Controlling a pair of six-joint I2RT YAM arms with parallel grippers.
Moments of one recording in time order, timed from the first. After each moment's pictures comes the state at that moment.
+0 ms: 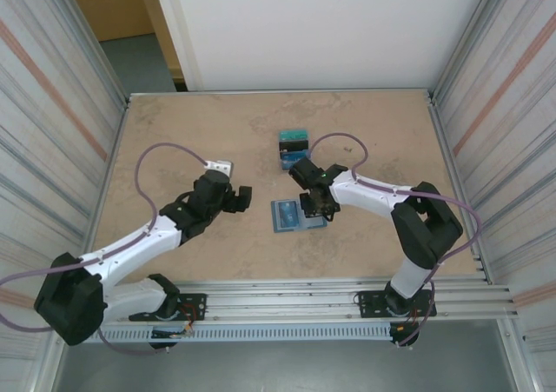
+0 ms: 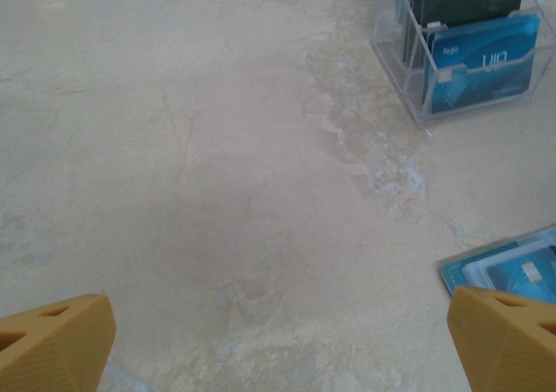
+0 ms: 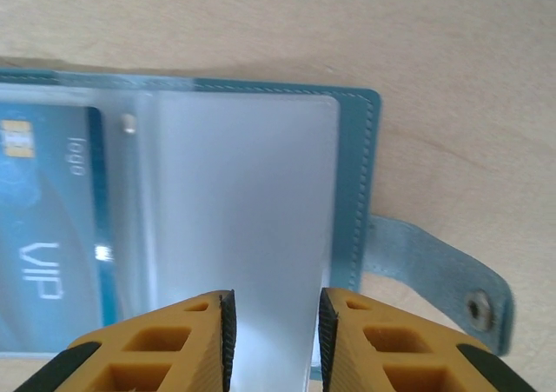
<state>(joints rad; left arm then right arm) -0.67 1.16 0.66 -0.21 -0.34 -0.31 0.74 1.69 1.08 -0.76 0.16 0.58</state>
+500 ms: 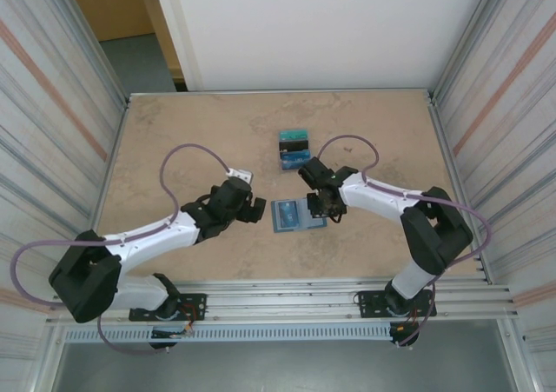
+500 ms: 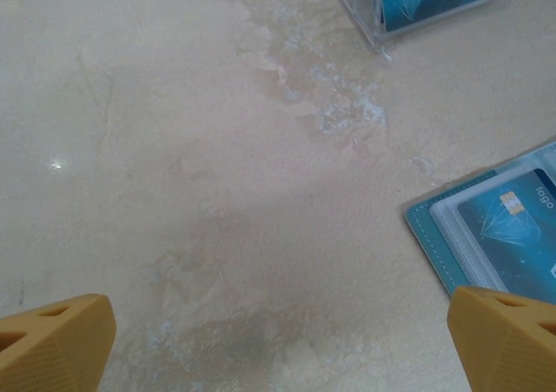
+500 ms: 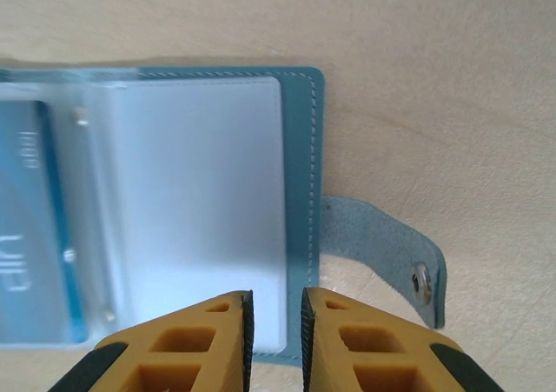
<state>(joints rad) -0.78 1.30 0.68 -0.20 -0.36 -0.31 0.69 1.61 1.02 -0.73 0.13 0.60</state>
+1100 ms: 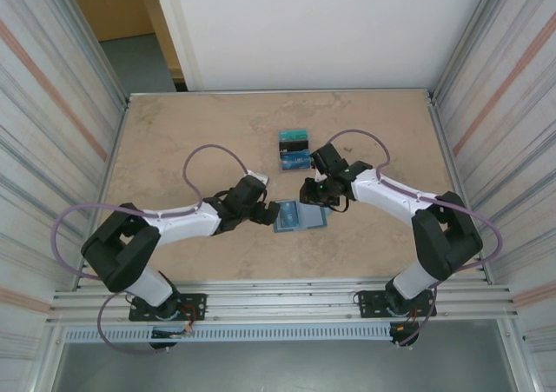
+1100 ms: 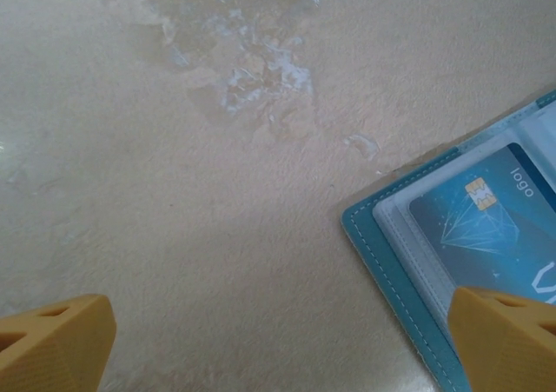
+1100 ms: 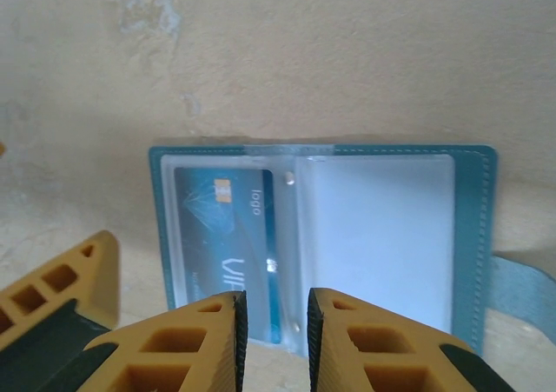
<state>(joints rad) -0.79 1.54 0.74 -0.08 -0.22 -0.30 0.60 1.58 1.01 -0.54 -0.20 0.65</state>
